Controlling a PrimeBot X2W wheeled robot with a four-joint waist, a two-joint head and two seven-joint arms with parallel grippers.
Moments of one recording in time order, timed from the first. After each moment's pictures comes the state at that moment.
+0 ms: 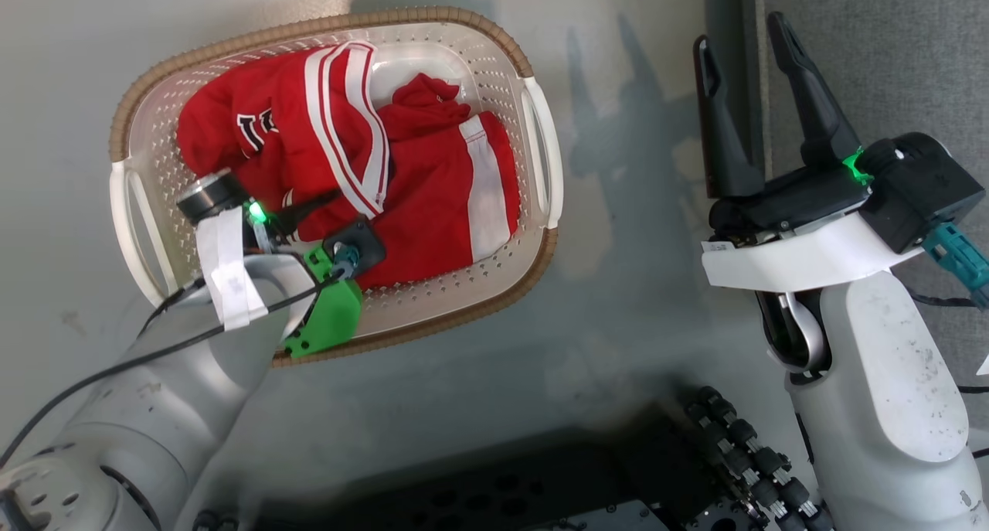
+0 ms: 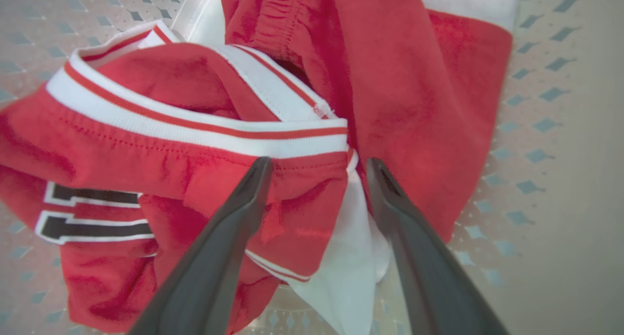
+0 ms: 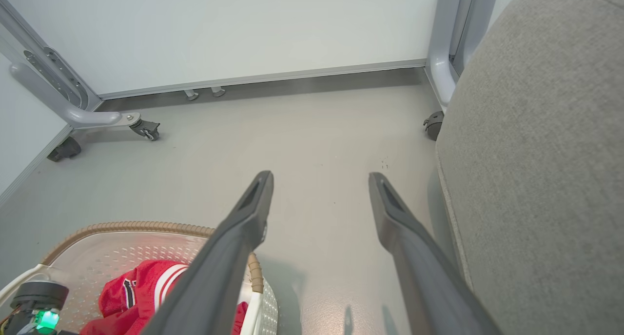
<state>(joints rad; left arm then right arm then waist) -1.02 0.19 -1.28 1.21 -0.29 -0.13 -0.26 -0.50 -0.05 0.14 -0.01 0.22 0.13 -0.26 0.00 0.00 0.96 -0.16</state>
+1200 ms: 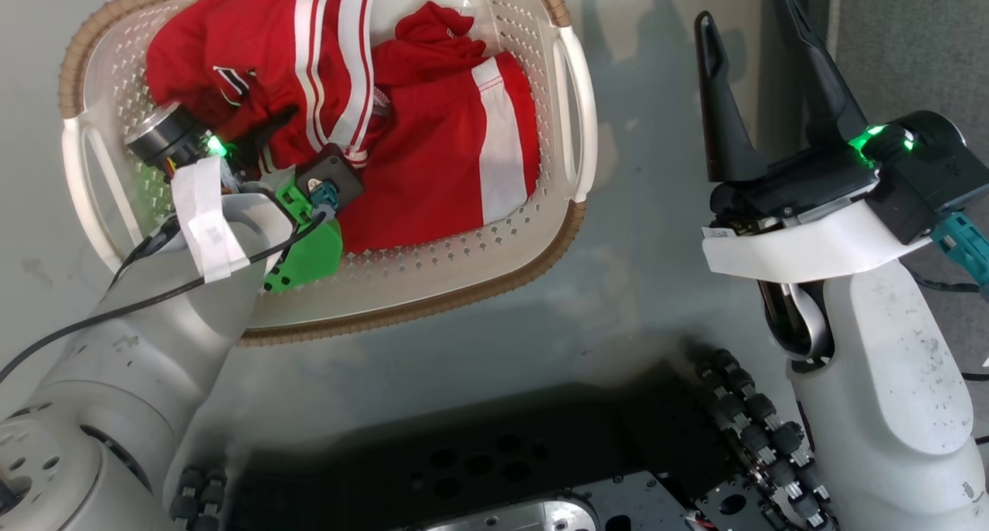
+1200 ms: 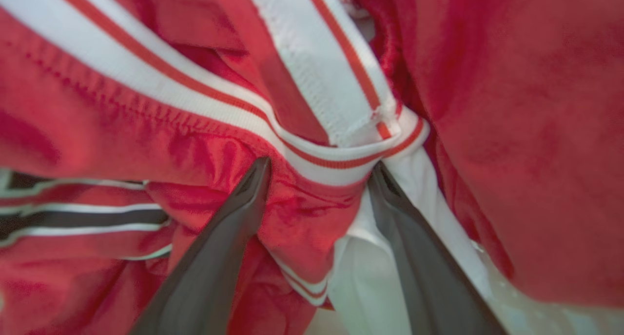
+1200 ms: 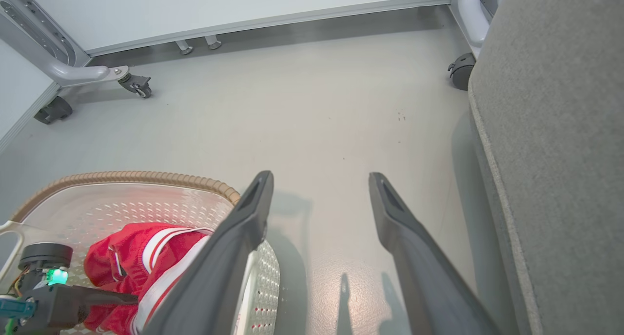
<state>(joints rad) -1.13 0.19 -1.26 1.27 -0.29 0.00 -0.27 -0.52 -0.05 0.14 -0.03 0.20 0.13 -0.26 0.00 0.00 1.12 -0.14</state>
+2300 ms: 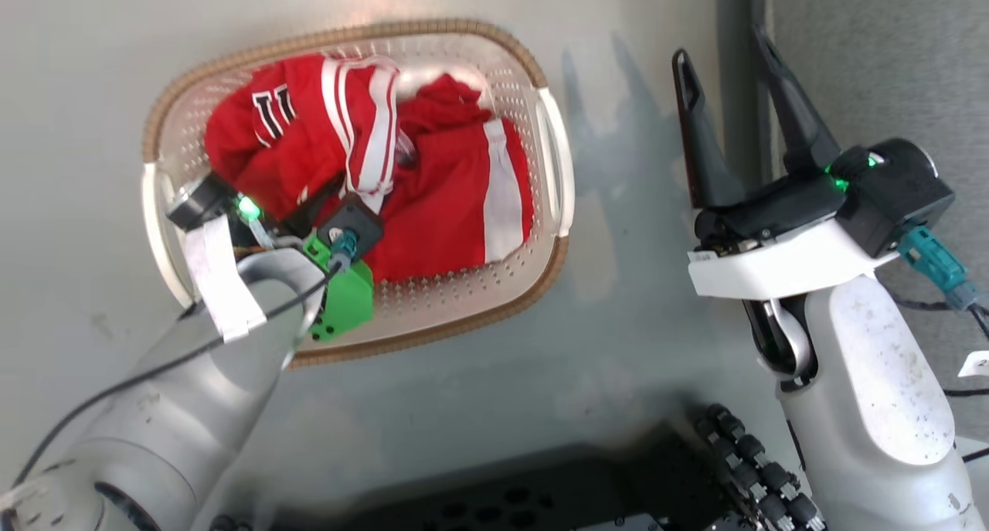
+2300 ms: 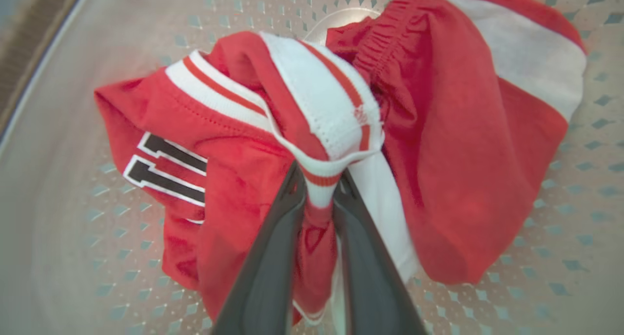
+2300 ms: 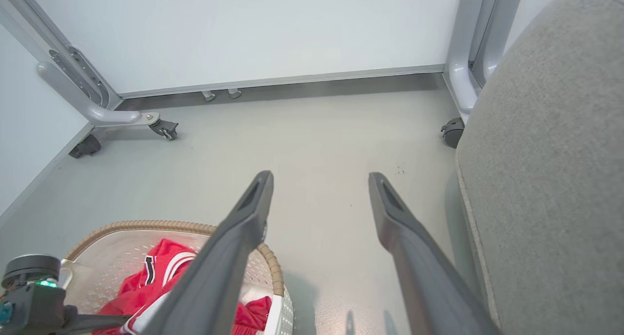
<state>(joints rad) -0.99 0.20 -1.17 1.11 -0.36 0.07 -0.26 -0.50 -0.05 0.17 0.02 0.20 0.13 -0.26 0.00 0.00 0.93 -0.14</state>
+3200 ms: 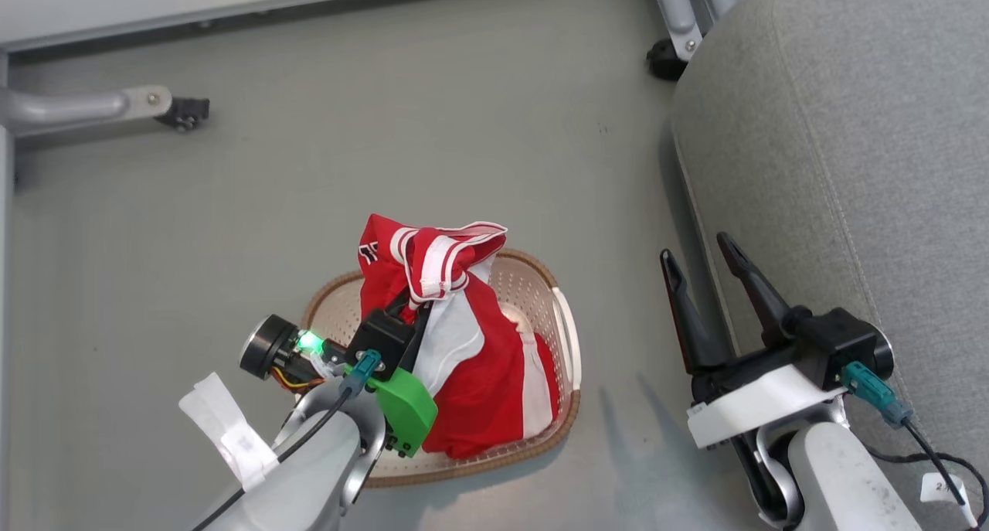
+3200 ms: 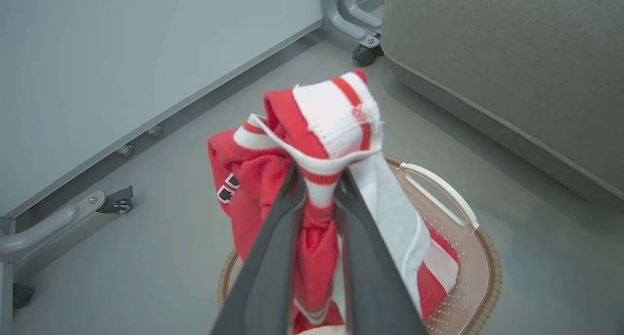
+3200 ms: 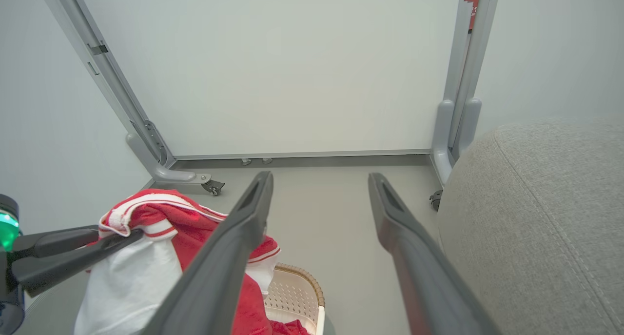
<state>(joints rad) -0.56 0.20 -0.84 0.69 -0.35 0.09 -0.26 -0.20 -0.05 0.17 0.12 0.19 0.13 -0.26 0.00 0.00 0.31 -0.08</state>
